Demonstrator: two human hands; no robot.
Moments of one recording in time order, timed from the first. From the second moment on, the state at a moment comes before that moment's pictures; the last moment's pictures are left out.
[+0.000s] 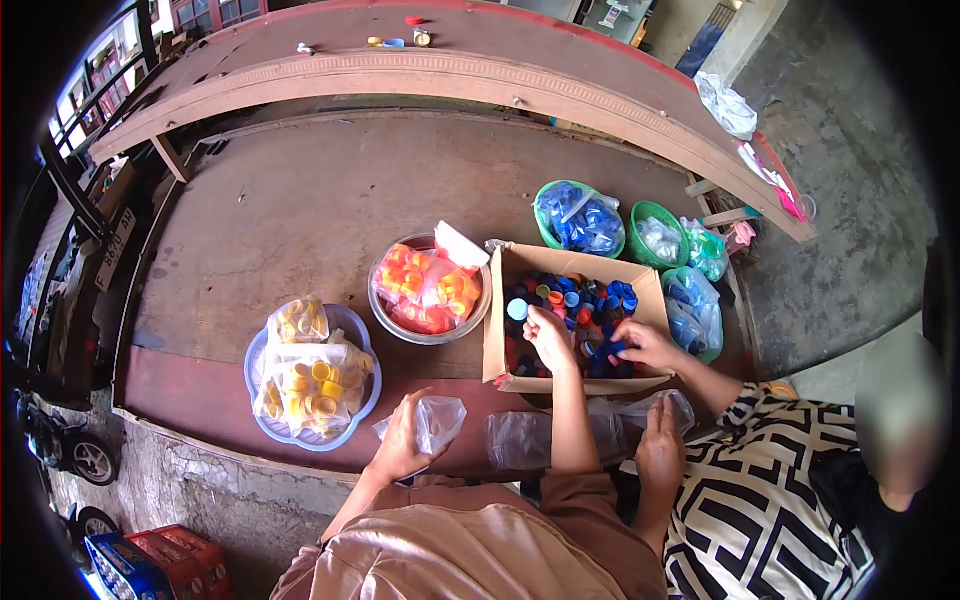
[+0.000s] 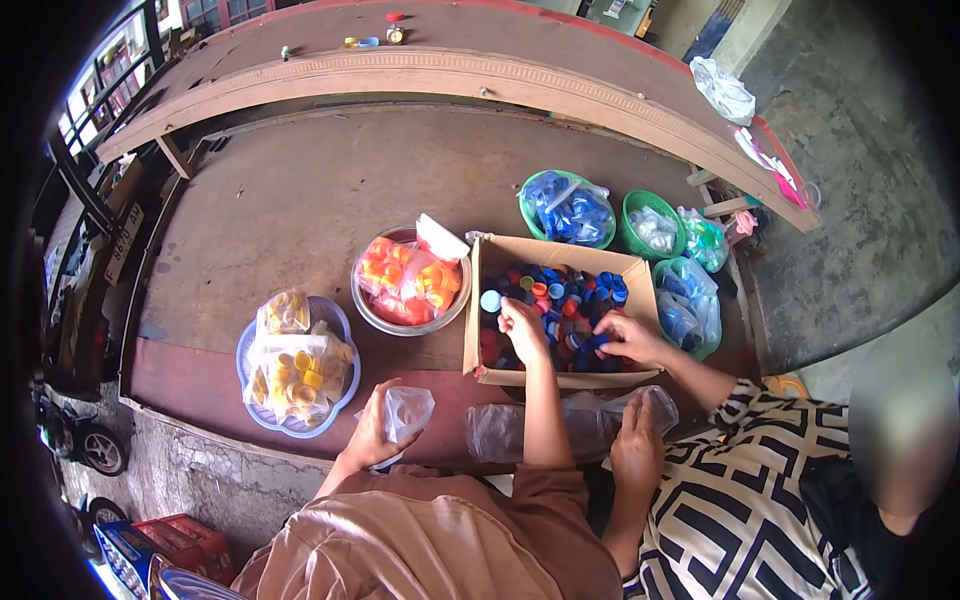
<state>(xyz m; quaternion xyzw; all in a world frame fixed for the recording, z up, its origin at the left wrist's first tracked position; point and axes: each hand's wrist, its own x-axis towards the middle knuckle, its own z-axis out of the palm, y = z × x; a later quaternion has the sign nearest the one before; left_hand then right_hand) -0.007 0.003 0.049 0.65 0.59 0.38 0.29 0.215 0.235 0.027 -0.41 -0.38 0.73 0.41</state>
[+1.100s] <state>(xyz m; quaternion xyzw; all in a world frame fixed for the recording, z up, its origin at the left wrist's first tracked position) -0.006 0.009 0.047 0.65 0.58 0.39 0.29 0.275 0.308 -0.014 -0.76 -0.61 0.06 0.20</state>
